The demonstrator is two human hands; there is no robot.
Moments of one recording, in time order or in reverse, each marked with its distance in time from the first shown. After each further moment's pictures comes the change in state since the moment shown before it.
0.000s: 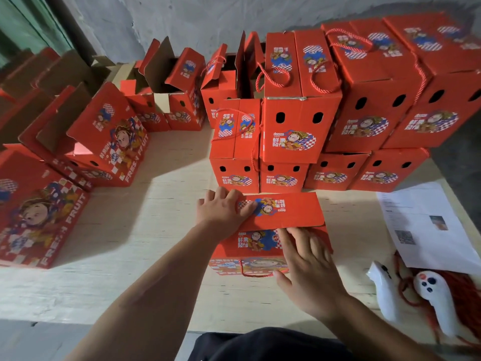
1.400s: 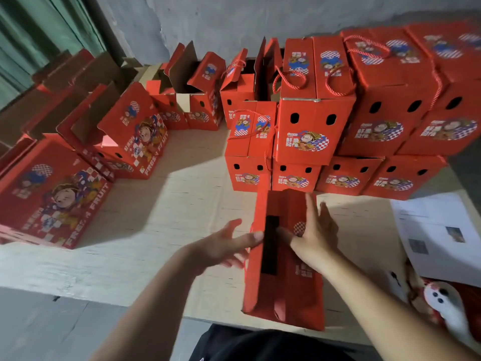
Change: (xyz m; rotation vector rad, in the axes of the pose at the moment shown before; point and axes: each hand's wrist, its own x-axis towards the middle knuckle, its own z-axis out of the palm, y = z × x) left_hand -0.107 -0.013 -0.036 -0.943 -0.603 -0.090; right_hand 0.058 0.018 0.011 0.581 -0.151 0.477
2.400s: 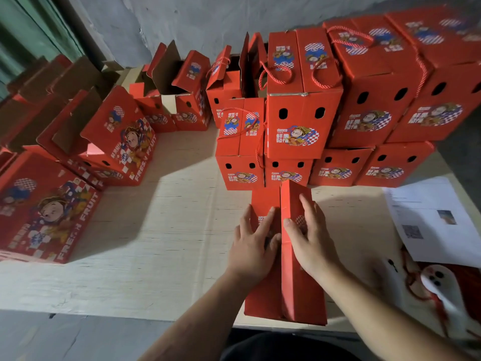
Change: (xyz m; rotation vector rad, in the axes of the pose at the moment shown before) left_hand 0.052 -0.013 0.081 0.521 0.564 0.371; right_hand -0.019 0.005 0.011 0.243 0.152 -0.089
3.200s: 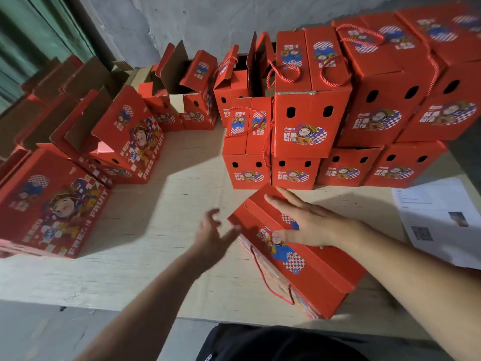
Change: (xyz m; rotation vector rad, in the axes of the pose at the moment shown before) left_hand 0.001 -0.056 -0.076 -0.429 -0.080 -0.395; right_hand 0.064 -0.023 -0.035 -0.495 -0.754 -0.321
